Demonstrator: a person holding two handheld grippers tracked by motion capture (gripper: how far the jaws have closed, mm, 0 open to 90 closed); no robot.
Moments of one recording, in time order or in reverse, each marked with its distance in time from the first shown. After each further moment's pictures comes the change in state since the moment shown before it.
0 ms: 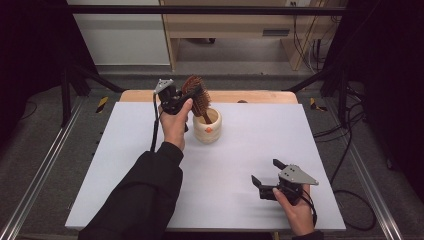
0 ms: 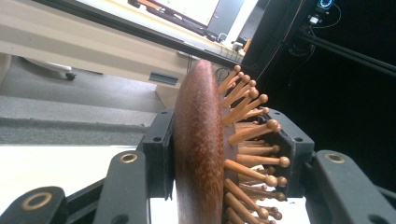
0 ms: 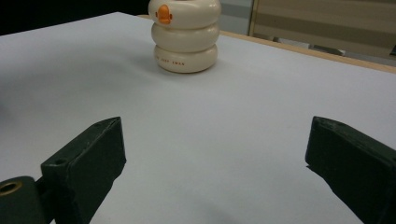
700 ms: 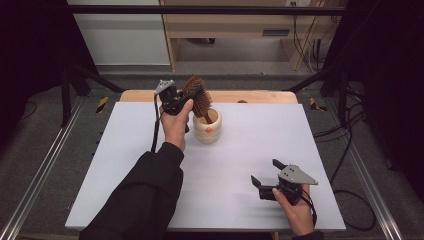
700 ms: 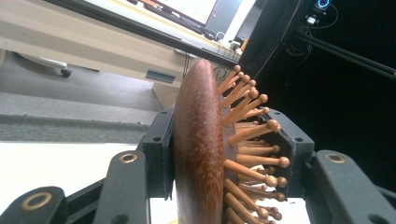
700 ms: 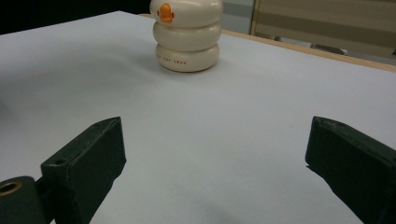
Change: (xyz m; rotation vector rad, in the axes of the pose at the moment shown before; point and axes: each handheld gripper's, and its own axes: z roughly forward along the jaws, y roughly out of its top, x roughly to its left) left arm 0.000 -0.003 0.002 0.008 -0.008 -0.008; right arm 0.000 0.000 0.001 0.003 0.005 -0.003
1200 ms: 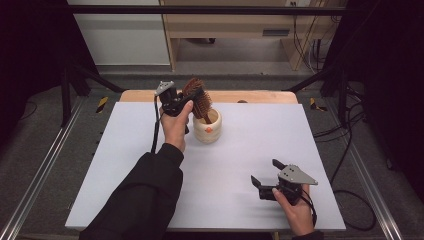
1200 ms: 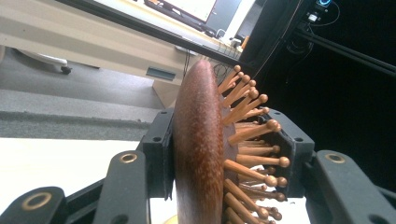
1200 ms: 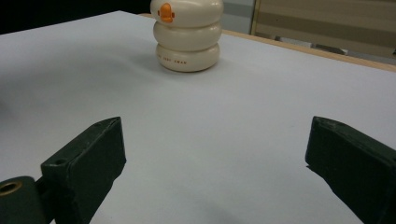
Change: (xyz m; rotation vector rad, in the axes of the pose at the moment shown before) left arm 0.002 -0.005 0.001 0.010 0.000 -0.002; right arm 0.000 0.000 0.000 0.001 0.001 0.002
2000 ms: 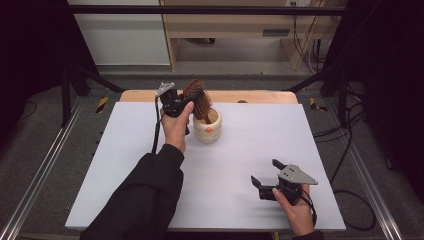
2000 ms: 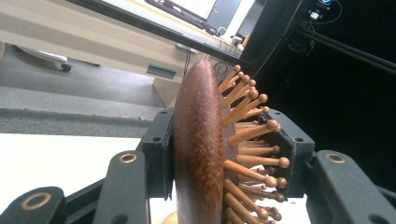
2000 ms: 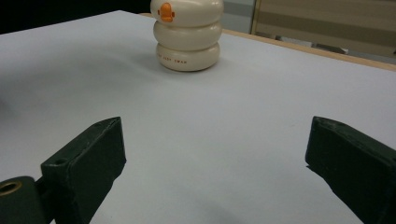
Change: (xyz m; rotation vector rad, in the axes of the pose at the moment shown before) left arm 0.002 -0.004 0.001 0.003 0.003 -0.006; right arm -0.001 0.000 0.000 0.001 0.002 0.000
